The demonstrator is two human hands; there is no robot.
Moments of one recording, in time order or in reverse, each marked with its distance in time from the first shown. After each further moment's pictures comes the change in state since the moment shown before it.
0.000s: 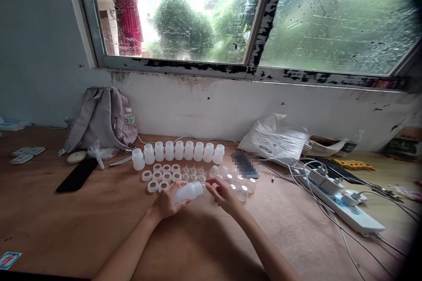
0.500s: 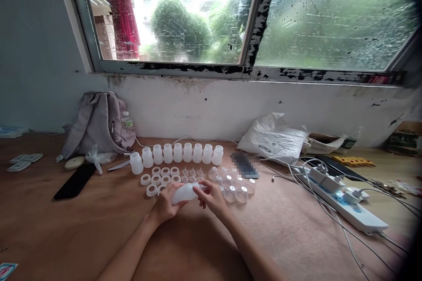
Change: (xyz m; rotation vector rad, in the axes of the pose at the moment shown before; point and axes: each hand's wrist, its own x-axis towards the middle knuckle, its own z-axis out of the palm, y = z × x) left_hand 0.004 0.000 0.000 -0.047 0.020 0.008; right_hand 0.010 -0.011 0.038 0.422 0.037 0.133
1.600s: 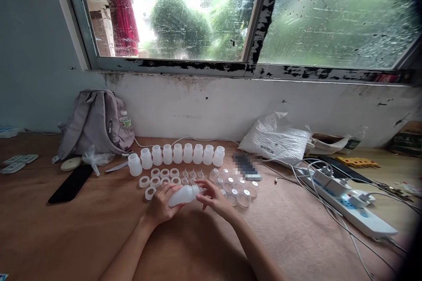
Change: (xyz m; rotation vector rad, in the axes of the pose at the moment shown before) left_hand 0.002 -0.011 -0.008 0.182 0.045 0.096; right_hand 0.004 -0.006 -0.014 0.062 -0.162 0.004
